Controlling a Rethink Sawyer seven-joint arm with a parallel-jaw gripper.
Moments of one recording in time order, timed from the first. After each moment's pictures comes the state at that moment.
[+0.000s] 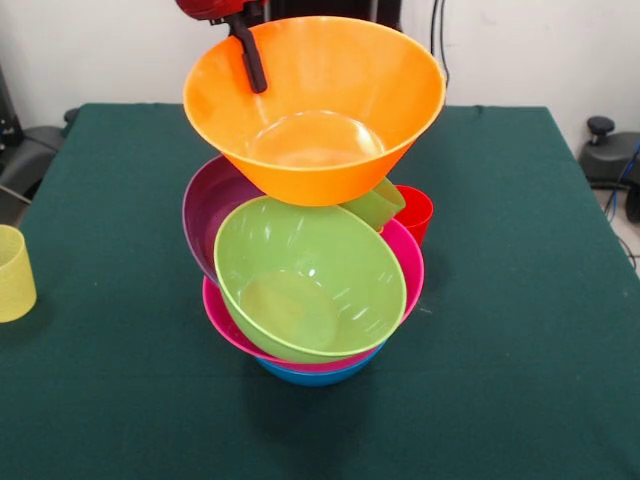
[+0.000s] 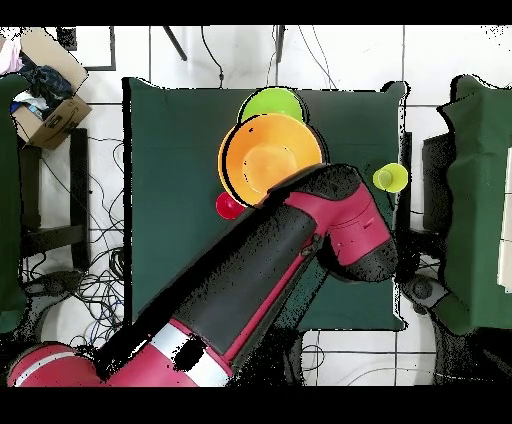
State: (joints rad) arm 0.17 -0.28 -0.85 1.21 -1.66 -1.07 1.67
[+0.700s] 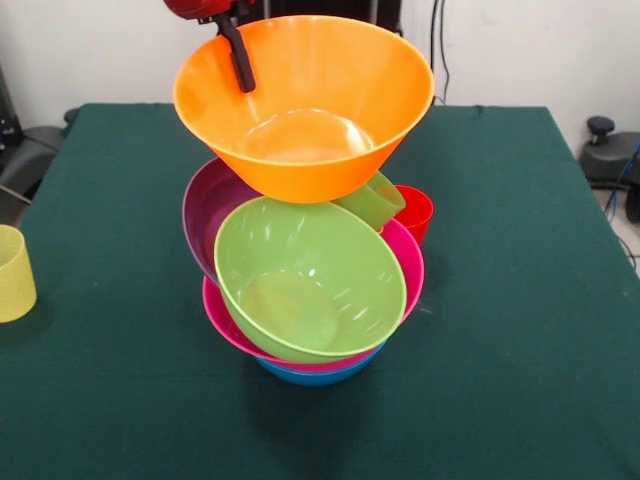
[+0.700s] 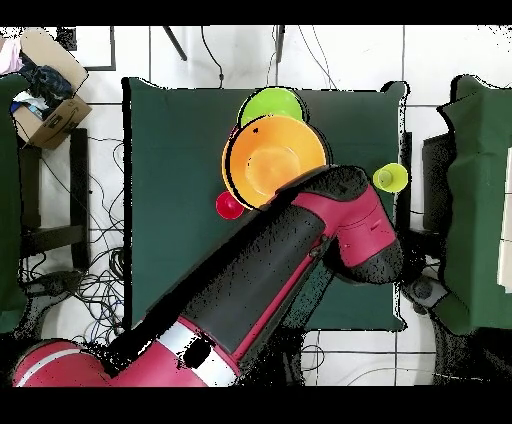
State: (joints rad) arm 0.15 -0.28 -0.85 1.21 -1.66 -1.07 1.65
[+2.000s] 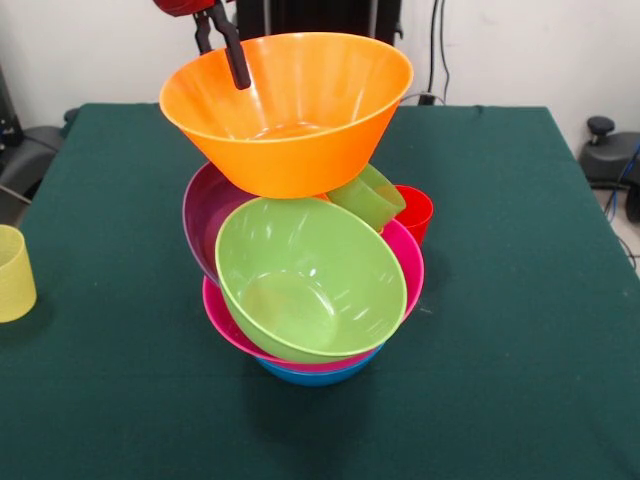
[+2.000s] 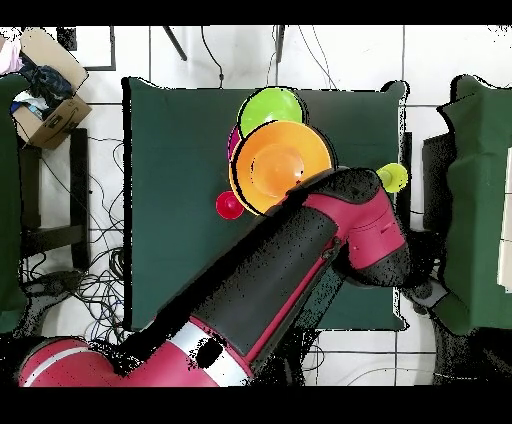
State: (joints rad) arm 0.13 -0.29 -0.84 1.22 -1.66 -1.07 1.65
